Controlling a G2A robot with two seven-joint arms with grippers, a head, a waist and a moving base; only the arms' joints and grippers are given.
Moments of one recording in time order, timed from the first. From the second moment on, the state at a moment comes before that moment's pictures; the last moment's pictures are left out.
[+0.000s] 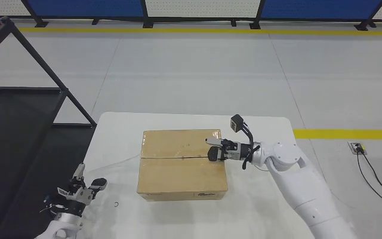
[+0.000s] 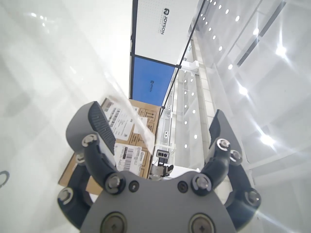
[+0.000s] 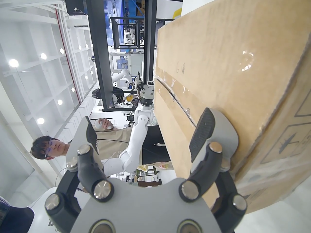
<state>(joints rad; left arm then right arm) 1.50 -1.19 -1.79 -1.58 -0.59 -0.08 -0.38 -0.56 -1.24 1.05 -1.04 0.38 -0.14 1.10</state>
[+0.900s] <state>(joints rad) 1.32 -1.19 -1.63 -1.56 -0.52 0.10 -0.45 -0.60 -1.23 1.07 -1.11 0.35 -0.11 1.09</state>
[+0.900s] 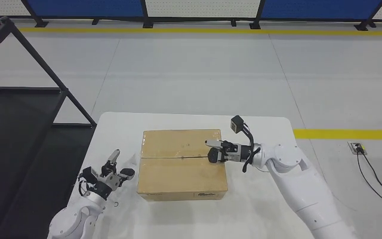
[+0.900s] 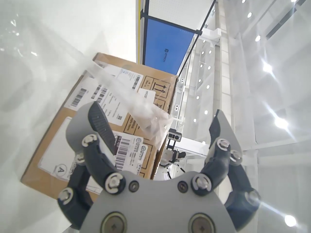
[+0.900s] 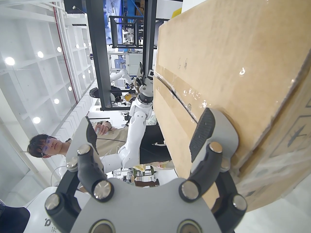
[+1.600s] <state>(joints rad) 1.11 -1.23 -1.51 -1.41 -0.65 0.15 -0.25 -0.61 -1.22 1.08 -1.12 0.35 -0.11 1.09</state>
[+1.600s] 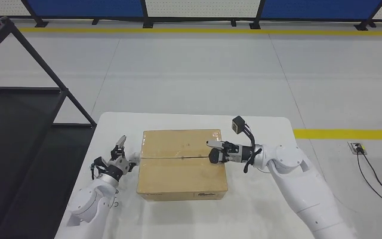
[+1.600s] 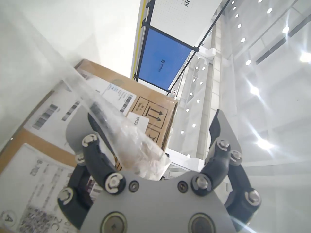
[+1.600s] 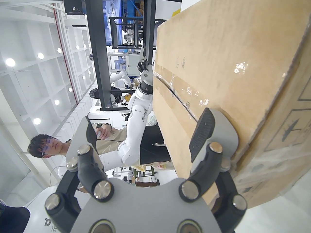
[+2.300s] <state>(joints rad) 1.20 -1.23 -1.63 -1.51 -0.69 -0.07 -0.16 -0.58 -1.23 1.06 -1.10 0.36 -0.11 1.09</state>
